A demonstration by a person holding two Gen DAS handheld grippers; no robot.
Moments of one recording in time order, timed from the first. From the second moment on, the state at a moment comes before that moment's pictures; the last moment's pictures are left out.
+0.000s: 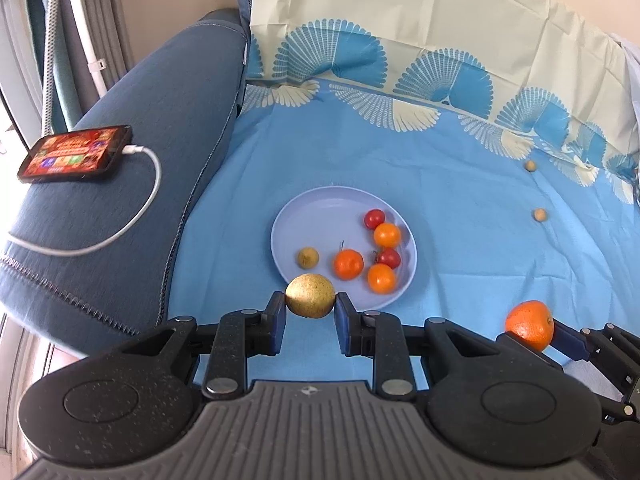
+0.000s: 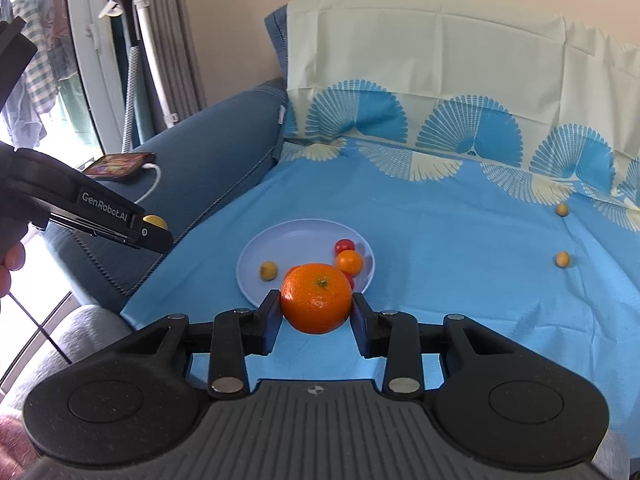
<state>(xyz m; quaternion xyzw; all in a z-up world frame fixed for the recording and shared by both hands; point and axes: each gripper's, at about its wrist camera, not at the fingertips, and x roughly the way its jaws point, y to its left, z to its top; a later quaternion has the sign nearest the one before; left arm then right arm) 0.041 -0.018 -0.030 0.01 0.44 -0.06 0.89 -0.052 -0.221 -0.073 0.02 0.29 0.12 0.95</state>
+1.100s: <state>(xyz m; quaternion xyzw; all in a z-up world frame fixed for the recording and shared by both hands) 0.225 -0.045 -0.151 0.04 0.53 -0.04 0.85 0.151 -0.185 -0.170 0.00 0.39 0.16 0.91</state>
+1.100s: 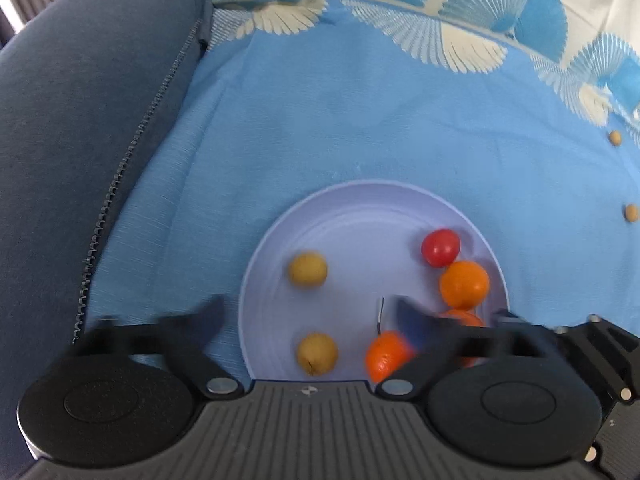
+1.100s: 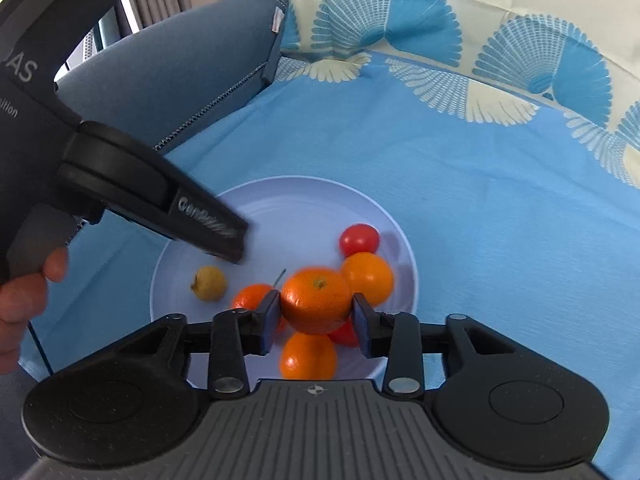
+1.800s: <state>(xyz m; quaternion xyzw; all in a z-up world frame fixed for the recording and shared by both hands) 0.048 -0.002 -0.089 0.02 0.51 0.01 0.86 -0.017 -0.204 -0.084 0.01 0.32 0.08 0.95</state>
